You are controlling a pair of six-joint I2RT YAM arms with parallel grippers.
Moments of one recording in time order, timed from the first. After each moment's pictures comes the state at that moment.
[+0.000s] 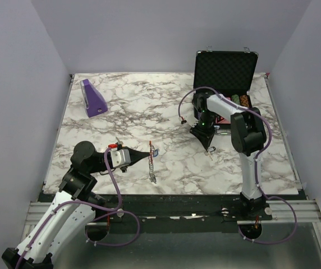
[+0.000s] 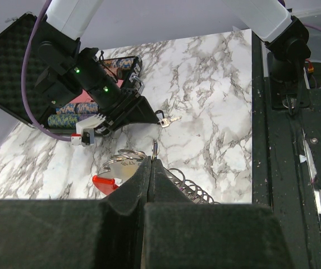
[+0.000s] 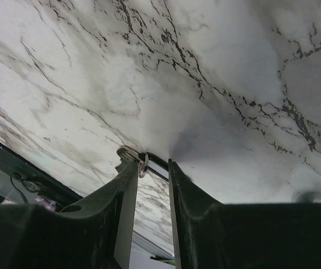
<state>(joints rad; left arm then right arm) -0.49 0.50 0.55 -0.05 0.87 0.28 0.38 2.21 1.70 -1.31 -0.22 -0.66</state>
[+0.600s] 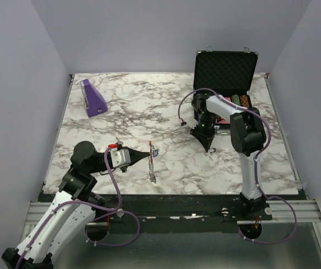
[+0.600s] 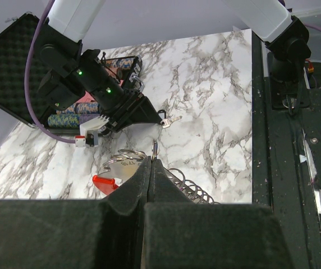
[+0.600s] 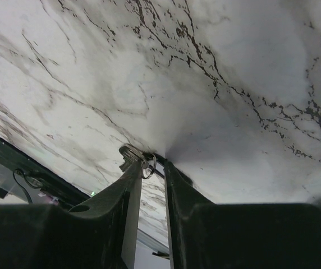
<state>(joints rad) -0.49 0.50 0.55 -0.05 0.87 0.28 0.39 2.21 1.68 -1.32 -0.22 -0.66</state>
